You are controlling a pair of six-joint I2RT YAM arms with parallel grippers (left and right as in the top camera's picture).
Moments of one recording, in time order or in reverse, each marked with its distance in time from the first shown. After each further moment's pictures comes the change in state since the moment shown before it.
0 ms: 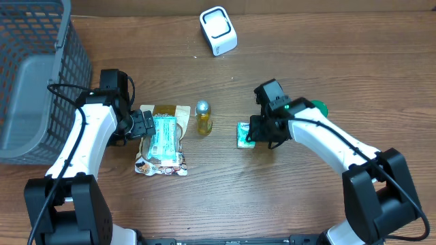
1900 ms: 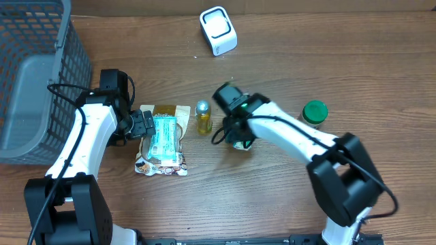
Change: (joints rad) left arm 0.000 0.000 0.000 0.000 0.000 0.000; right arm 0.200 0.181 0.201 -0.094 0.167 0.104
